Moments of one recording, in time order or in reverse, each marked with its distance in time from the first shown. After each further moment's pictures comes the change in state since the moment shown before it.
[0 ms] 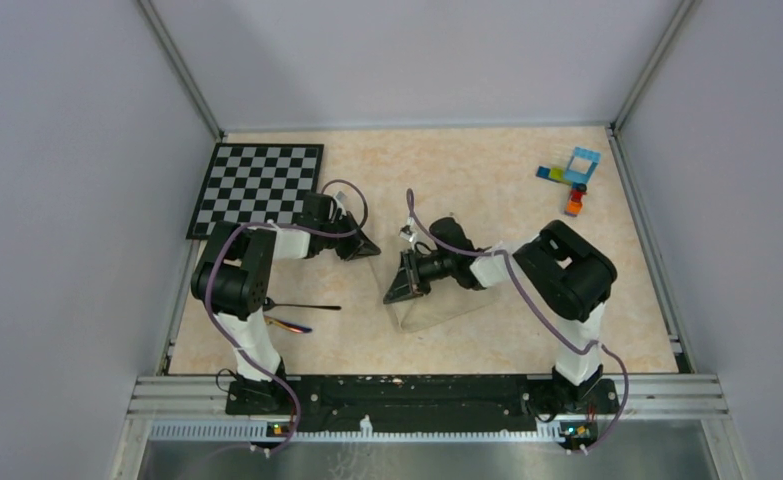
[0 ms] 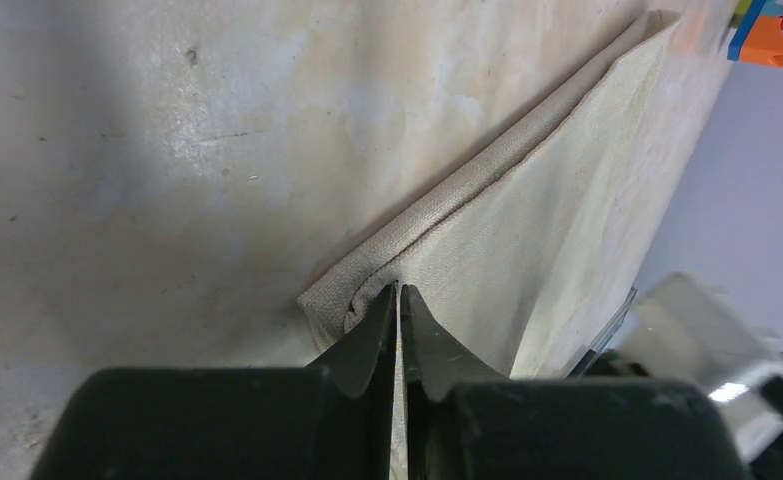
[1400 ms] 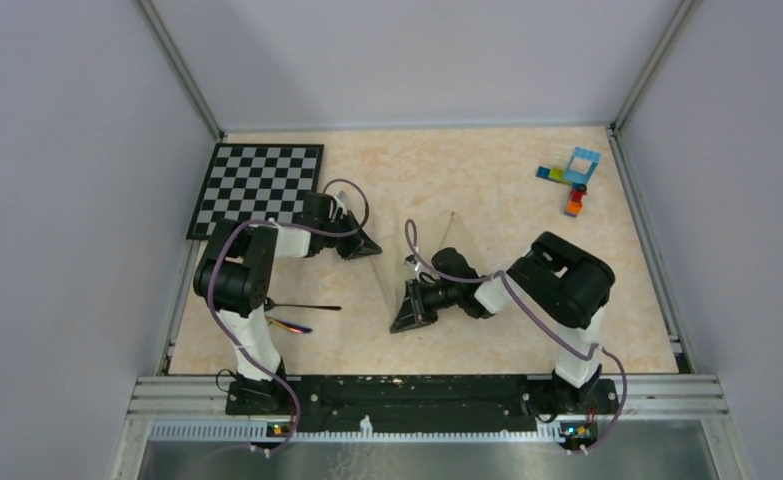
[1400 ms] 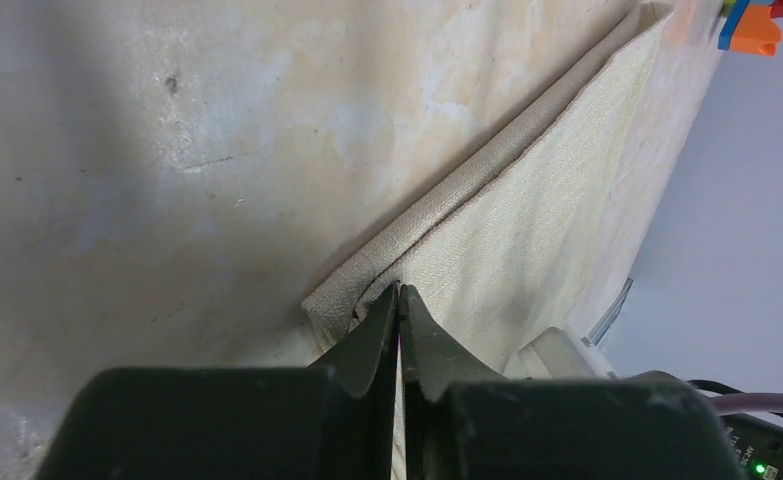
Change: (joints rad) left arm 0.011 0.026 0.013 0.019 0.035 0.011; right arm 0.114 -0.034 -0.232 0.140 0.138 0.019
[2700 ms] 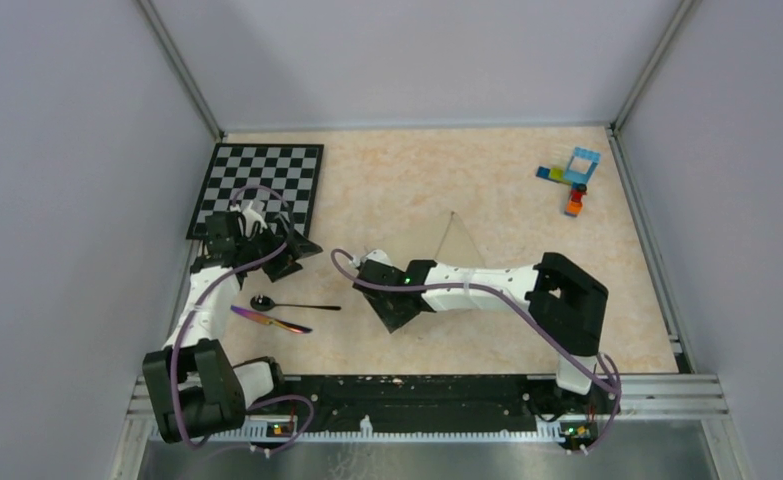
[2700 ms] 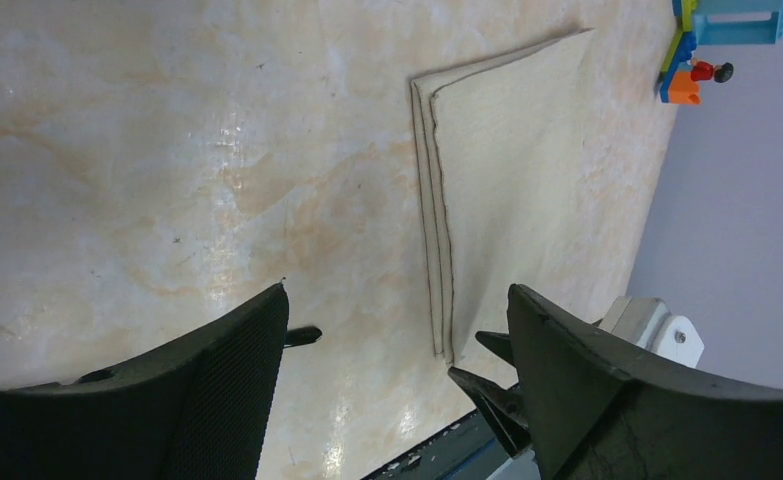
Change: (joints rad) left arm 0.432 -0.709 -0.171 -0.554 0.078 0.287; right arm 0.382 -0.051 0.636 -1.225 0.948 -0.364
